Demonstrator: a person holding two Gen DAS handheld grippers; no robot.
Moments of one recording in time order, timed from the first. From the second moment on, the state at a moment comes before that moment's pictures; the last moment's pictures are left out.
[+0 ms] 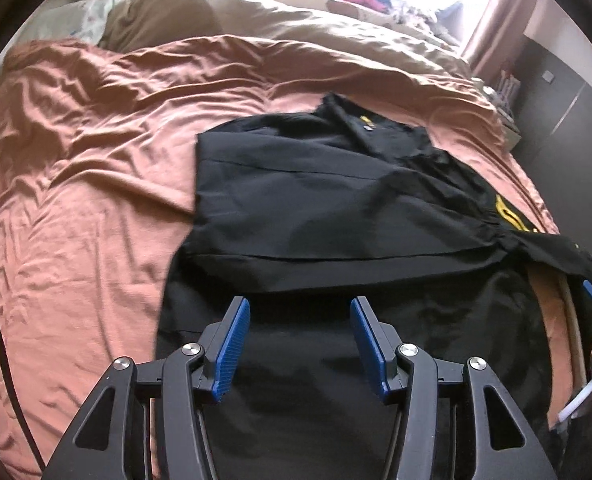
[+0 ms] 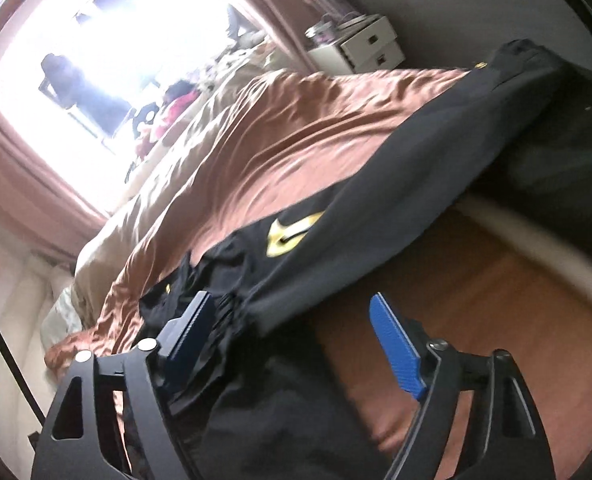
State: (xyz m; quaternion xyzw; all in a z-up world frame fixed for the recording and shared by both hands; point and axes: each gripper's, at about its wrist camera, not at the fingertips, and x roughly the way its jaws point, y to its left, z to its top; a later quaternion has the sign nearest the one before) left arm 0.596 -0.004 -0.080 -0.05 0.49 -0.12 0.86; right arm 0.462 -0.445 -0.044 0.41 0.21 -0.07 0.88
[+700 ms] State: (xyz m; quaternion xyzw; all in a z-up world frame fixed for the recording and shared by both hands) left arm 0.604 -0.113 -0.106 -0.03 0.48 -0.18 0.86; right arm 0.391 -0.541 -0.083 0.50 0.15 -0.13 0.84
